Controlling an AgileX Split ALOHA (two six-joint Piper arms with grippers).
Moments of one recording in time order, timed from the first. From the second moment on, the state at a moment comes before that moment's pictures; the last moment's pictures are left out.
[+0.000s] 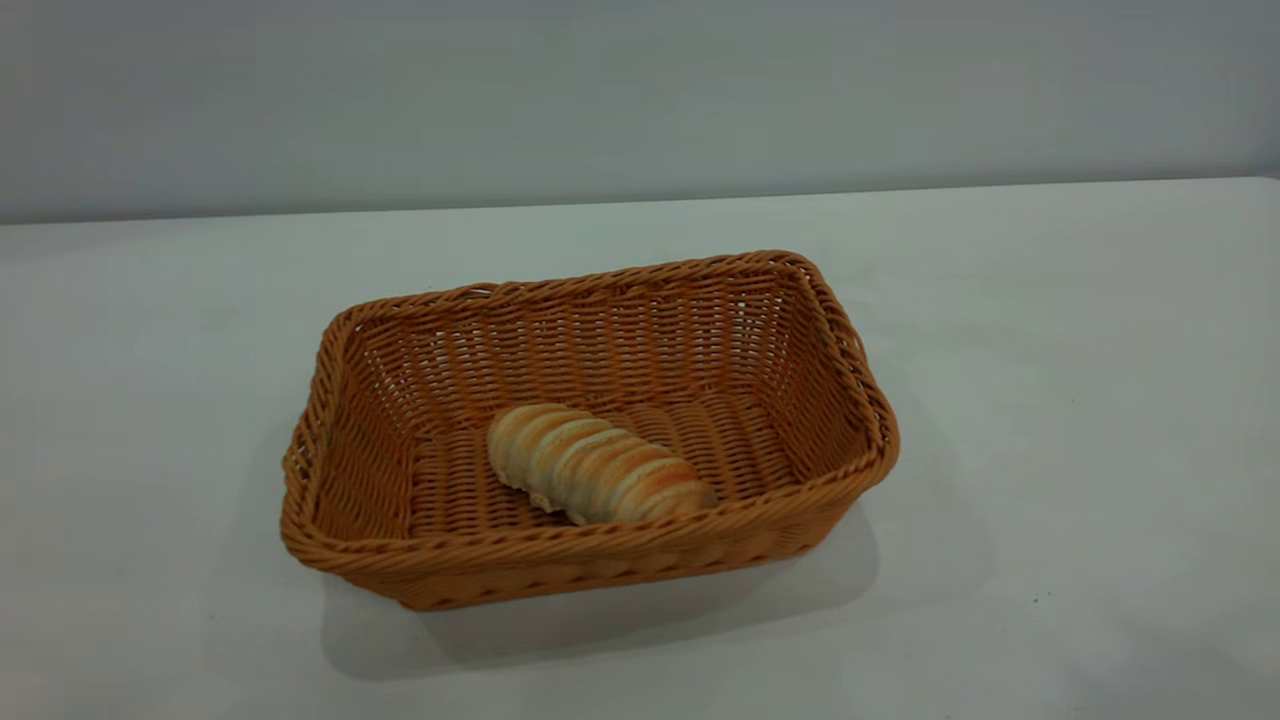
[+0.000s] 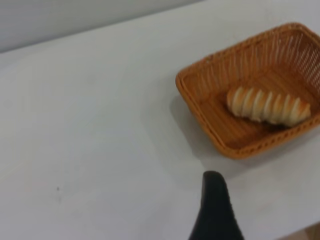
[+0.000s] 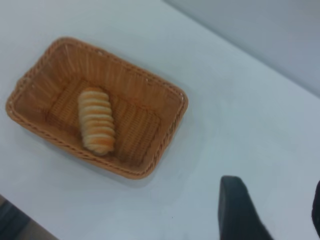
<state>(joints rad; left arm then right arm) -0.21 0.36 -0.80 -0.07 1.02 0.09 0.36 1.09 -1.55 0.12 1.24 -0.27</state>
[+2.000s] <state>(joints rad) -0.21 -0.02 -0.49 -0.05 1.14 0.09 0.36 0.00 -0.47 -0.08 1.14 0.01</state>
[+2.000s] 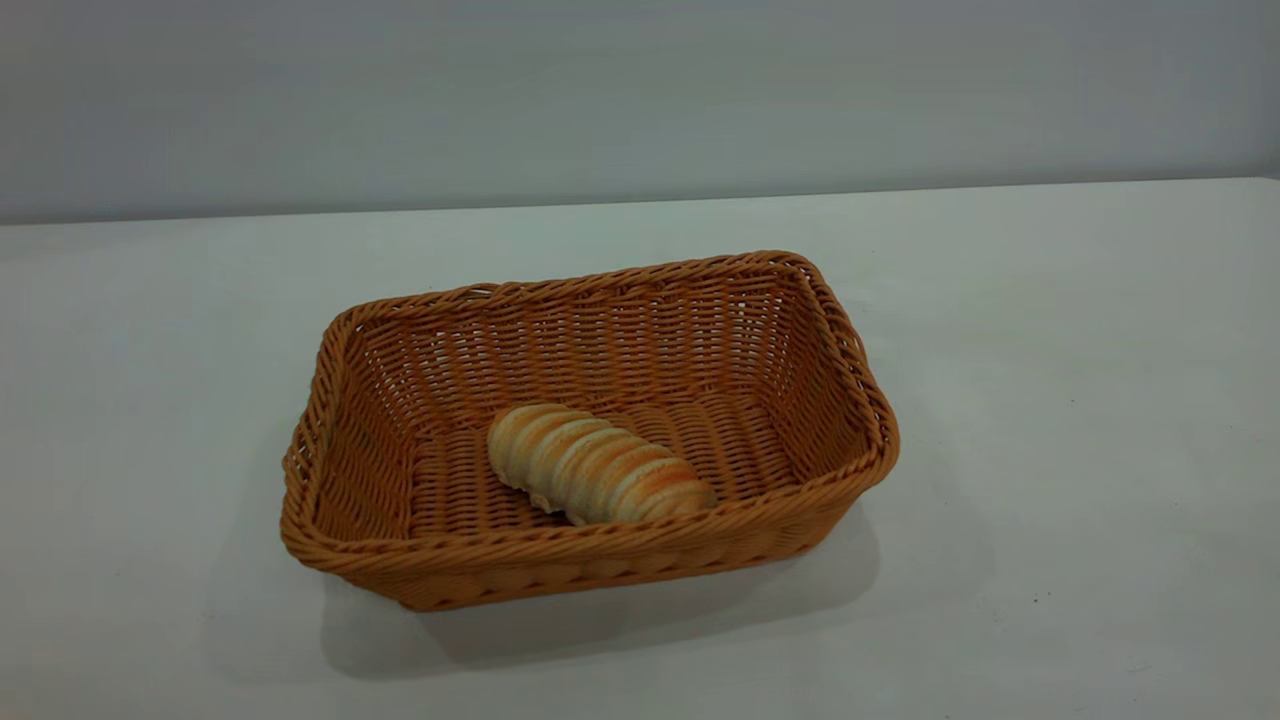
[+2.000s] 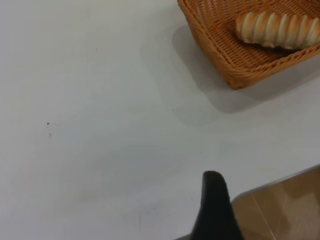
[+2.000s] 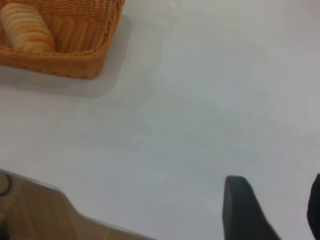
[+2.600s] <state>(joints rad) -0.21 -0.02 -0.49 -0.05 1.14 0.09 0.36 0.00 -0.47 -0.07 1.14 0.01</state>
